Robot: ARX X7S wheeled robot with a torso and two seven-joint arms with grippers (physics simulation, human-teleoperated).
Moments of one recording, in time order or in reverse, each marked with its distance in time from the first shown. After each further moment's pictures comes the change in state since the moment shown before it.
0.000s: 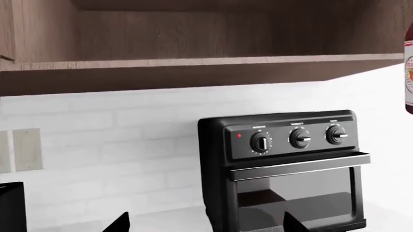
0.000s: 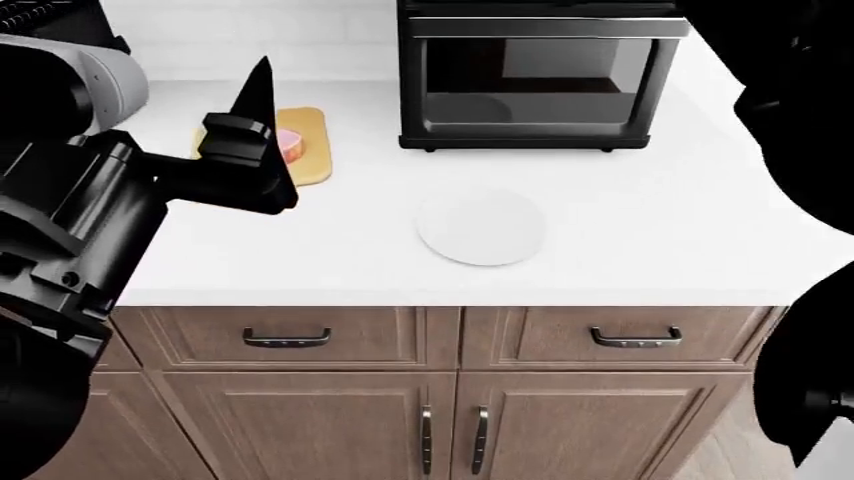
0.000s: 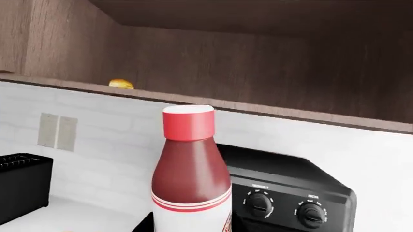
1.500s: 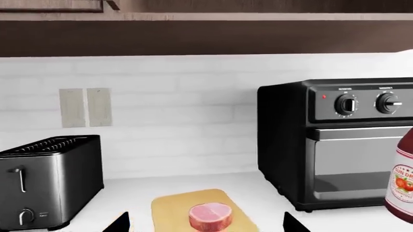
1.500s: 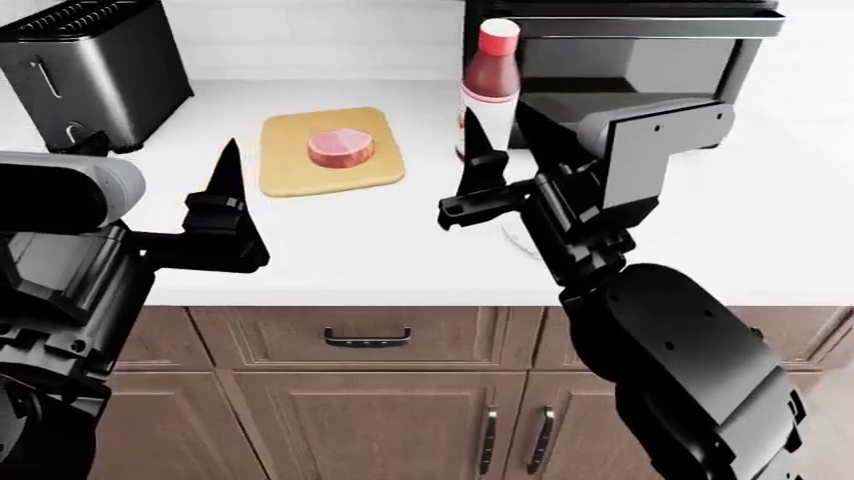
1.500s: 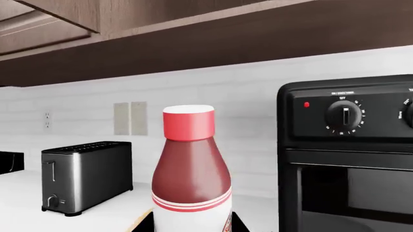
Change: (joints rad) left arm 0.320 -0.059 -0.065 0.055 0.162 0.127 0.061; right arm -0.747 0.015 -0.299 0.057 -0.630 -0.932 -0.581
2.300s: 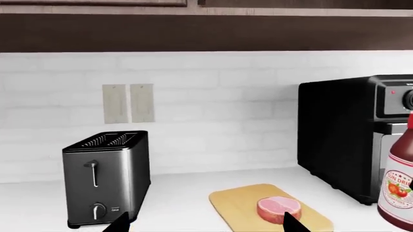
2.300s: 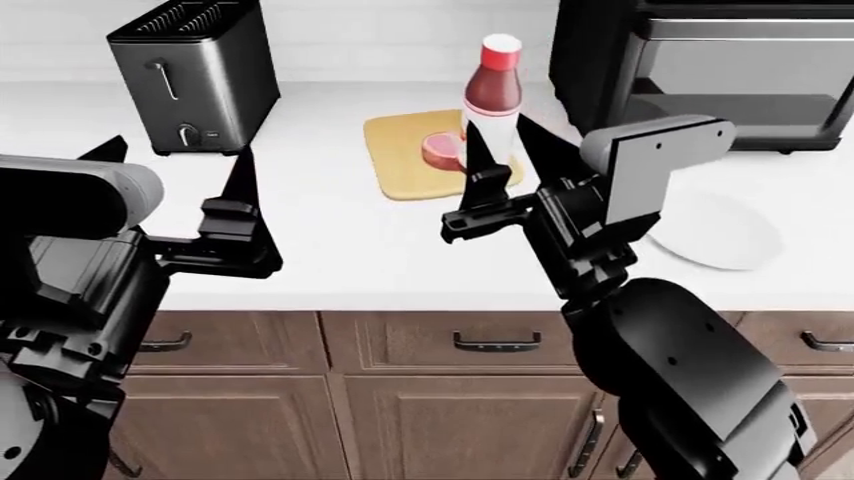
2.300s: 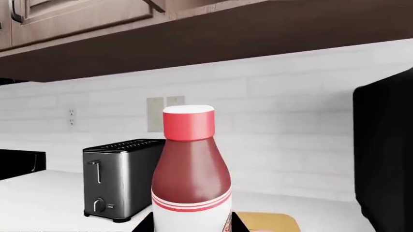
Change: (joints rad) left arm -0.004 0.012 0.034 0.001 0.004 0.008 -0.008; right arm -0.038 0.020 -0.007 -0.014 0.008 -0.028 0.002
